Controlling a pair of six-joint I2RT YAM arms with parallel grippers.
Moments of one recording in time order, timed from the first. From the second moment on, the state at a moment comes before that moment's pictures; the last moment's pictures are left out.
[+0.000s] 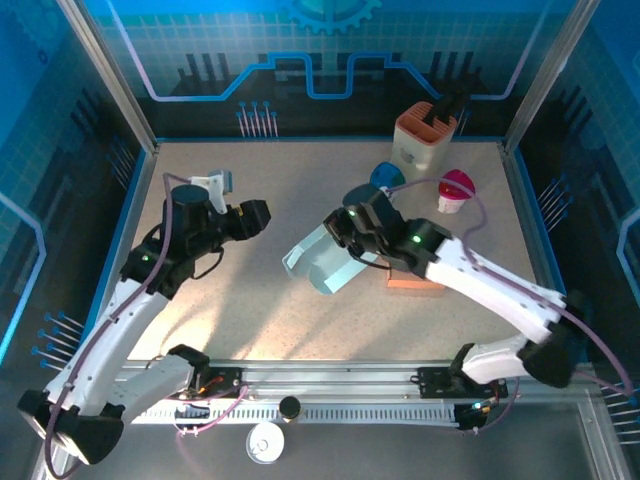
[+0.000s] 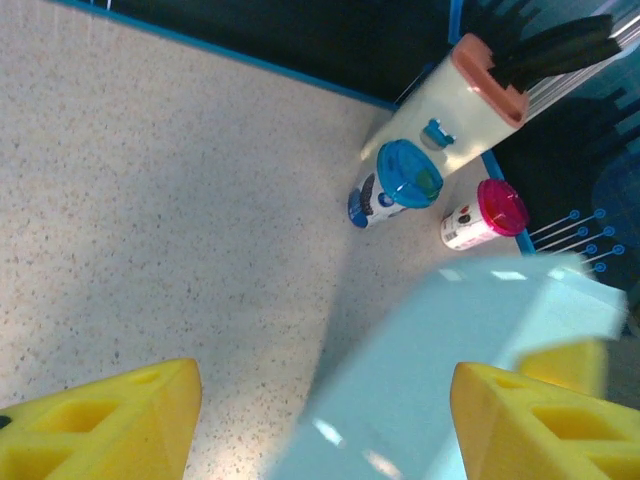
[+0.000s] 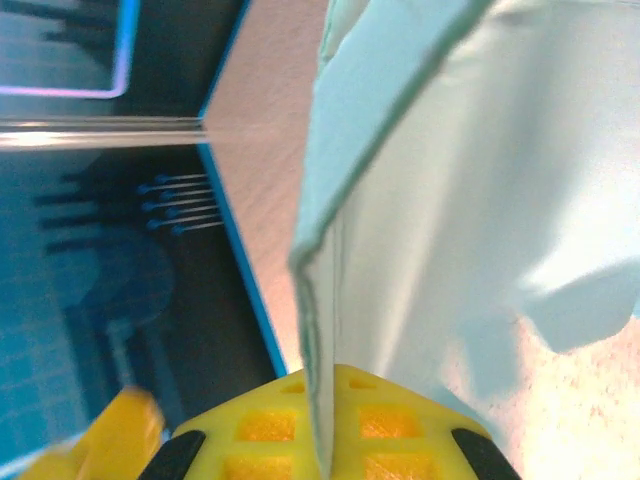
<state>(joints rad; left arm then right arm) -0.34 0.95 1.05 -0.58 0.14 -0.58 0.84 1.41 1.29 -0.55 0.12 1.54</state>
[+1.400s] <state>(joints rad) -0.32 1.12 0.46 -0.15 0.11 -0.47 0.64 1.85 0.82 0.70 -0.31 1.41</state>
